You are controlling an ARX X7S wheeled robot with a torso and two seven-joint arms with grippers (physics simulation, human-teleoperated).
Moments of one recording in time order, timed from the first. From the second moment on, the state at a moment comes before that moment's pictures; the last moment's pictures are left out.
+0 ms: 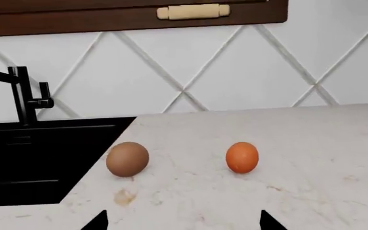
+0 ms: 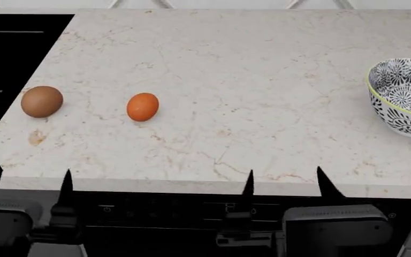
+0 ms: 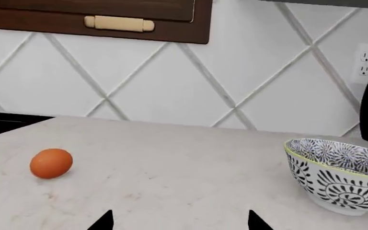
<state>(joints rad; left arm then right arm) -0.22 -0.21 0.11 0.25 -0.18 -0.32 -0.14 0.21 0.21 -0.15 -0.29 0.15 0.30 0.15</state>
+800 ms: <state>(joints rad) -0.52 -0.30 0.02 0.31 -0.35 -0.62 -0.10 0.47 0.29 -0.09 -0.38 0.22 0.53 0.15</state>
